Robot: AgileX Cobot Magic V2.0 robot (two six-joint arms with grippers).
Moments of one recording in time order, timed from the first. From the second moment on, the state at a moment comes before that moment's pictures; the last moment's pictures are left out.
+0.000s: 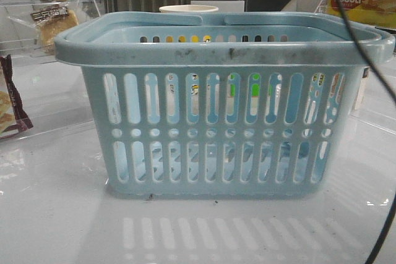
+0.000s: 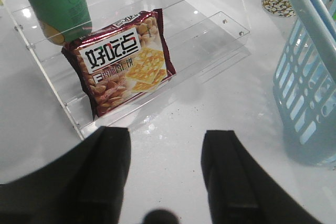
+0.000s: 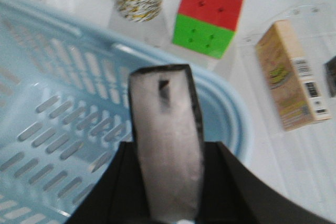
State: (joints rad) left arm -0.05 0.56 -0.62 -0.04 0.68 0.03; right arm 0.42 1.50 -1.51 -0.11 0.89 0.08
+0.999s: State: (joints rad) left arm -0.05 0.56 -0.62 -0.04 0.68 0.03; right arm 0.51 1.61 -1.33 0.03 0.68 0.08
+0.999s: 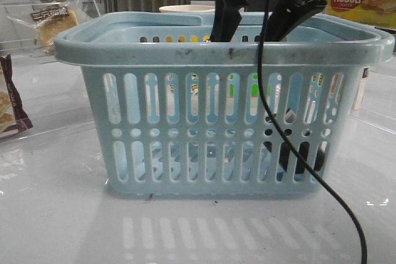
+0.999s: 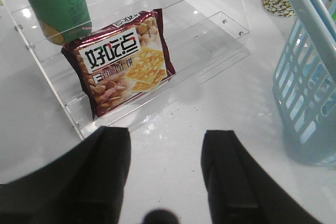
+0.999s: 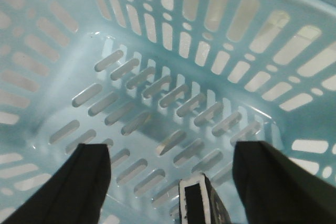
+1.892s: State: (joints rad) left arm -0.05 0.56 -0.62 -0.04 0.68 0.03; right arm 0.51 0.70 -0.82 0.00 0.76 -0.01
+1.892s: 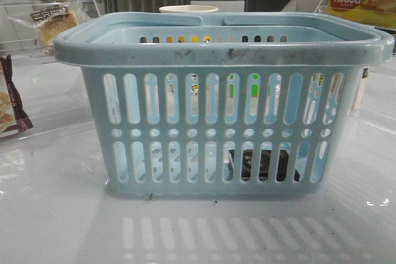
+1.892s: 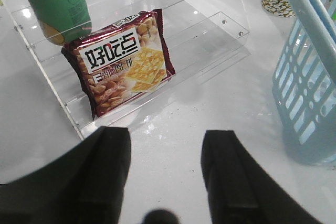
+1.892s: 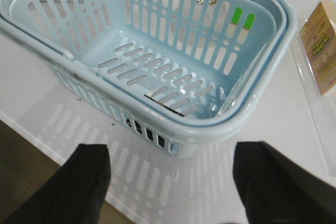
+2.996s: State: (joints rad) left arm -0.05 1.23 -0.97 -0.04 0.41 0.03; right arm 0.51 0.61 -0.77 -0.01 0.78 -0.01
